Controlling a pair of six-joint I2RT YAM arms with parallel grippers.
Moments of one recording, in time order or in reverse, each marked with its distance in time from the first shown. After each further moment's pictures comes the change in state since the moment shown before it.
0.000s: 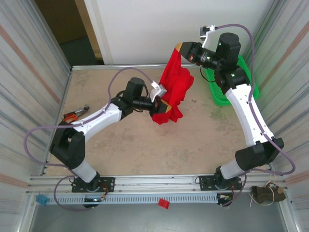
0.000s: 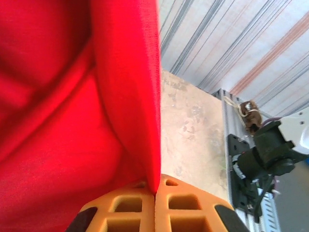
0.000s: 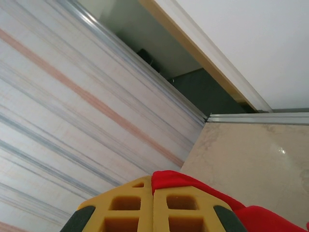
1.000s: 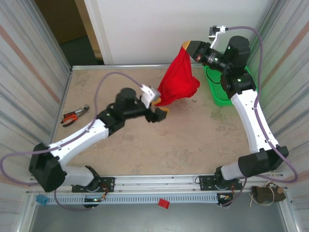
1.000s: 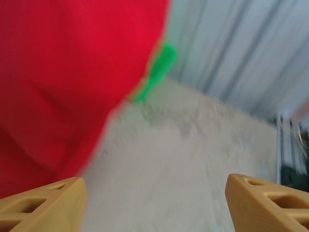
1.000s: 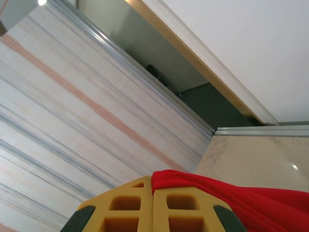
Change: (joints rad) left arm -0.061 -0.302 -0.137 0.075 -0.387 -0.030; right arm -0.040 -0.095 -0.095 0.090 -0.019 0.068
